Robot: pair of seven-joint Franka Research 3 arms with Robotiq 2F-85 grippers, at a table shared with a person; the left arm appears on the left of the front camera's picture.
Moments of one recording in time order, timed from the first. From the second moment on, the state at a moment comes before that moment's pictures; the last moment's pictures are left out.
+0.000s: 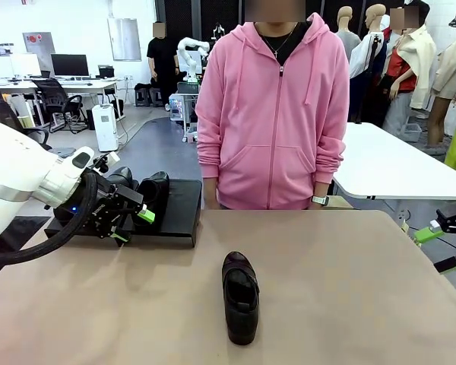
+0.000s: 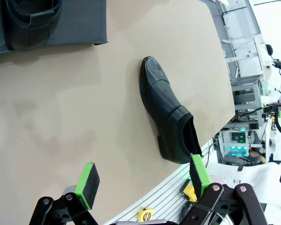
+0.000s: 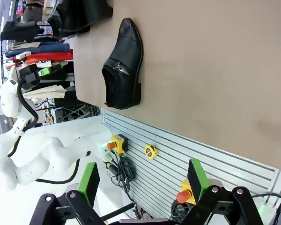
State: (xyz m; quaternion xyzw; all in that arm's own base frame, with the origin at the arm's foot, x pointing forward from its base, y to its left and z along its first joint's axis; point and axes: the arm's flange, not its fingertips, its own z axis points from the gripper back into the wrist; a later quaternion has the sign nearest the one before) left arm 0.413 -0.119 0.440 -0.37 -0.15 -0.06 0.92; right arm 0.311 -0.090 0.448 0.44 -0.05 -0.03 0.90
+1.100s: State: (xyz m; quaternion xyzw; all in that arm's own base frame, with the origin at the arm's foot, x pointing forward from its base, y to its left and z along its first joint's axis) left arm 0.331 -0.327 0.439 -0.18 -0.08 -0.08 0.98; right arm 0.311 -0.090 0.448 0.44 -0.05 -0.03 0.90
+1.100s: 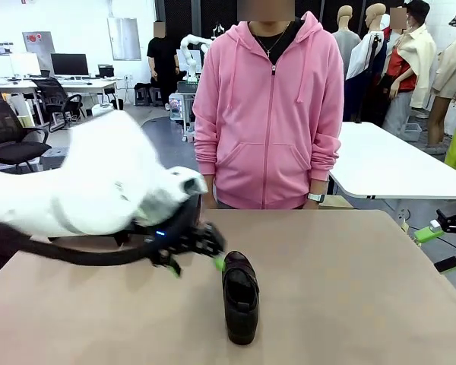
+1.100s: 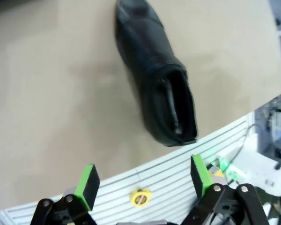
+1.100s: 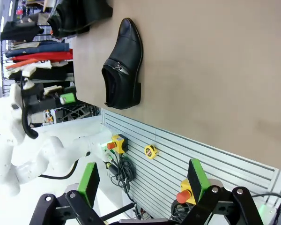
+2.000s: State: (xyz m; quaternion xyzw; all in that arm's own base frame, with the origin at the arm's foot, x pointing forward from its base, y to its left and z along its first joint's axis) left arm 0.378 -0.413 0.398 -0.04 -0.04 -0.02 1.00; right arm 0.311 -0.090 0.448 0.44 -0.05 -0.03 0.90
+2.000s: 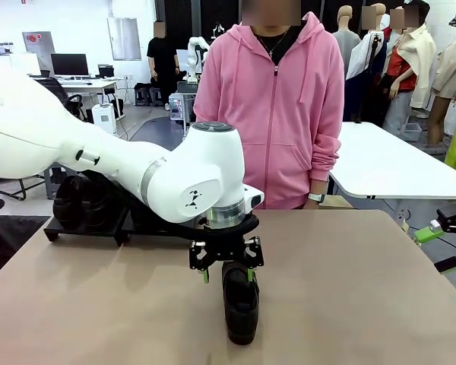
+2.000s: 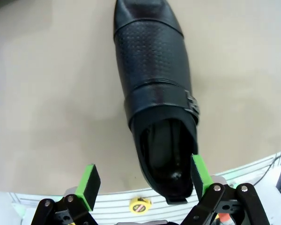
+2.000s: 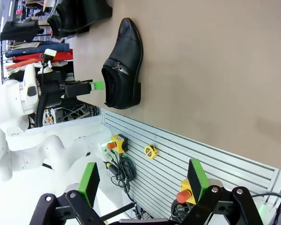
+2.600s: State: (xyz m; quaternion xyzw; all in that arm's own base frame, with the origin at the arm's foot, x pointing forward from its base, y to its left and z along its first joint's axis) left arm 0.406 -0.393 0.355 -0.04 -0.01 0.03 1.00; right arm 0.311 -0.090 0.448 0.44 -0.05 -0.03 0.90
